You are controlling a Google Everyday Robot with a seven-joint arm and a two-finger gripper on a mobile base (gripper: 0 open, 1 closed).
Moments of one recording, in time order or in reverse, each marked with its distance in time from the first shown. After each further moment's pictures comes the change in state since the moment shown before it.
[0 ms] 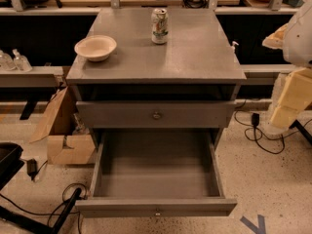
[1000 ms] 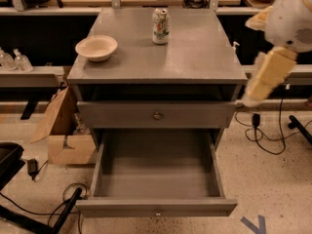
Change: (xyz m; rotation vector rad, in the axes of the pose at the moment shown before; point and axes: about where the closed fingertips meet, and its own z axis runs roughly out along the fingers) arm -0.030 -0.052 0.015 0.058 -0.139 -0.036
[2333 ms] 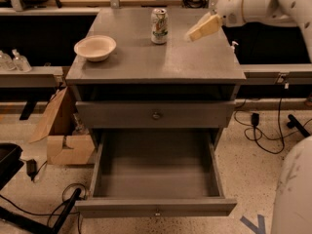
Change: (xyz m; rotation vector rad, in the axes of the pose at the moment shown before) arm -0.092 -0.238 0.127 0.247 -0.745 0.086
